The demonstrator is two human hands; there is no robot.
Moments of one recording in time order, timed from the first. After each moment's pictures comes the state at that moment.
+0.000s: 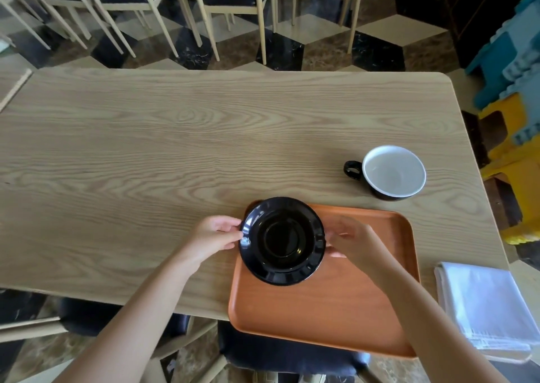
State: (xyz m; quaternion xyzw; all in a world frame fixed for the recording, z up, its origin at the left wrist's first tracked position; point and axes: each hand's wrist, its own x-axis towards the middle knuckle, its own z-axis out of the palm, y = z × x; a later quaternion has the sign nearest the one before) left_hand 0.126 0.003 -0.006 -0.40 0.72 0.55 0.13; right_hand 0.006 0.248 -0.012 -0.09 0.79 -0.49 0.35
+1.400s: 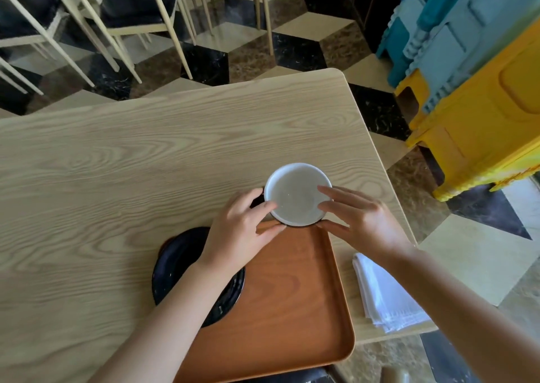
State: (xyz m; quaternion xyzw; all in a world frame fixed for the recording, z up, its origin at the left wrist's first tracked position) left_hand 0.000 0.145 0.007 0.05 0.96 0.23 -0.12; right_hand -0.069 0.364 0.011 -0.40 0.87 -0.26 -0.09
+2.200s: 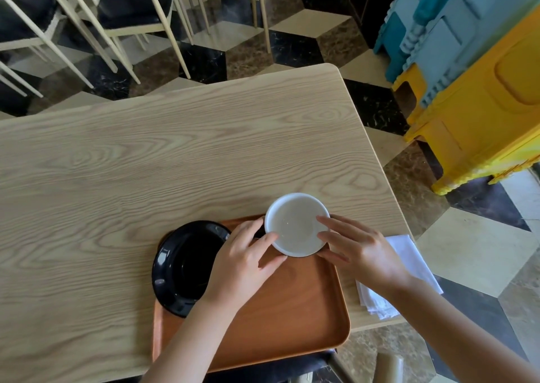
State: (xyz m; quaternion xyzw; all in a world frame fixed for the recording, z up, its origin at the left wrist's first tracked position) left_hand 0.053 0.165 -0.019 0.05 0.97 0.21 -0.12; right_hand -0.021 0.387 -0.016 -0.40 0.88 -0.25 -0.07
